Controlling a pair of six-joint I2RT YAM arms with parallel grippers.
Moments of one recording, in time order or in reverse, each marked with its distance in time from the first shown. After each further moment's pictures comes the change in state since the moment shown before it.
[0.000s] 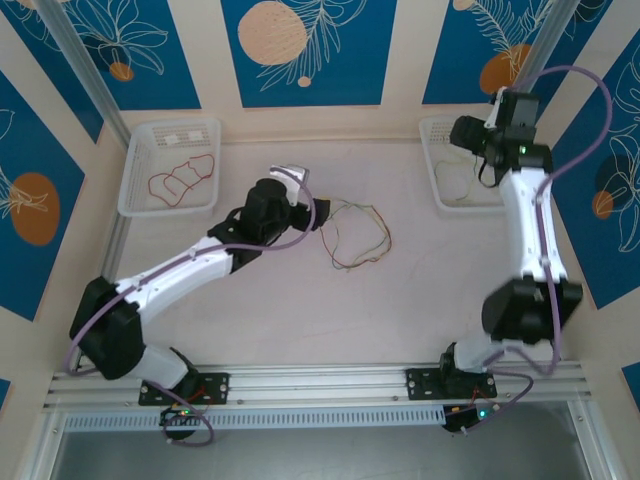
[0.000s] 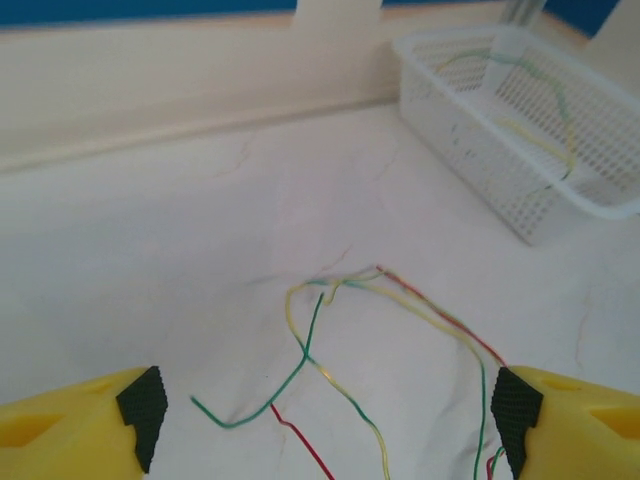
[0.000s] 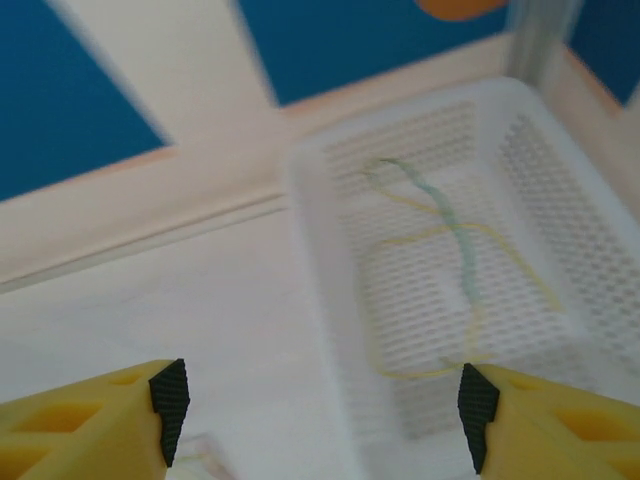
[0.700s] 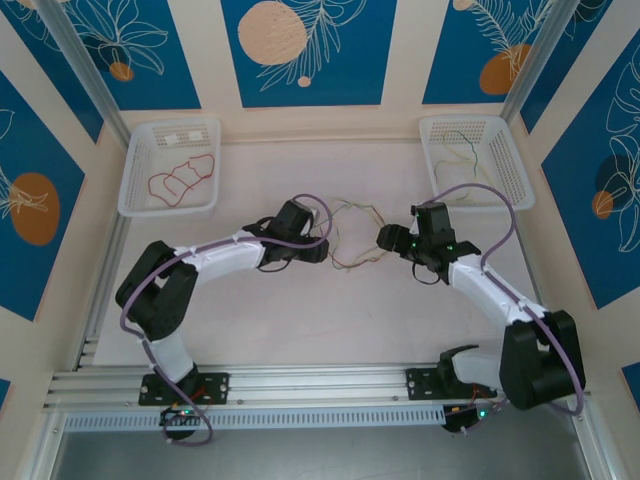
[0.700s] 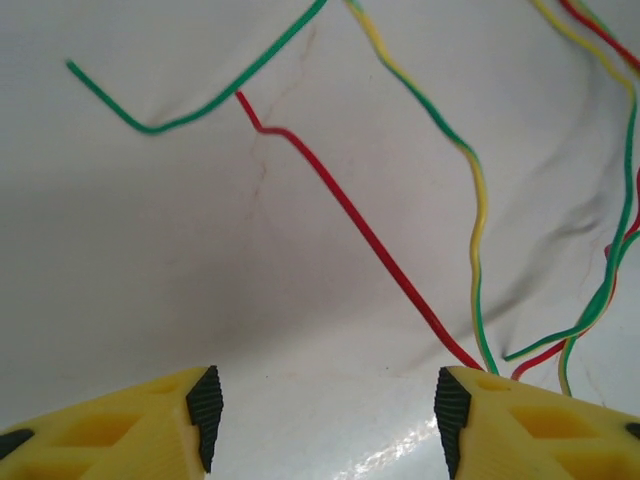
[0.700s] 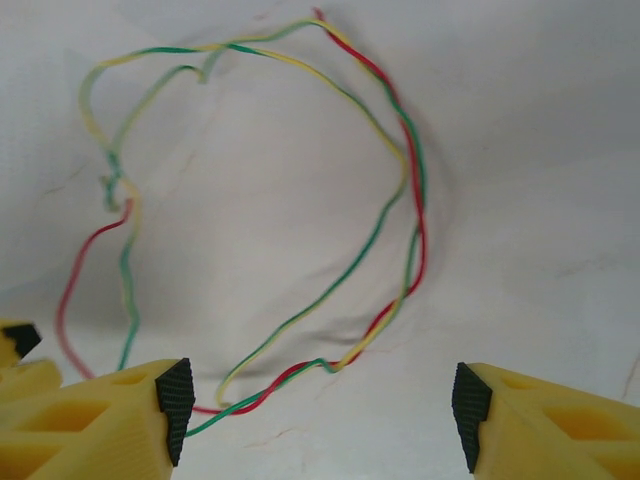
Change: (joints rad) left arm 0.002 0.260 -0.025 -0.197 0.172 -0.150; right arm 0.332 -0.203 -0.863 0.323 -0.089 0.342
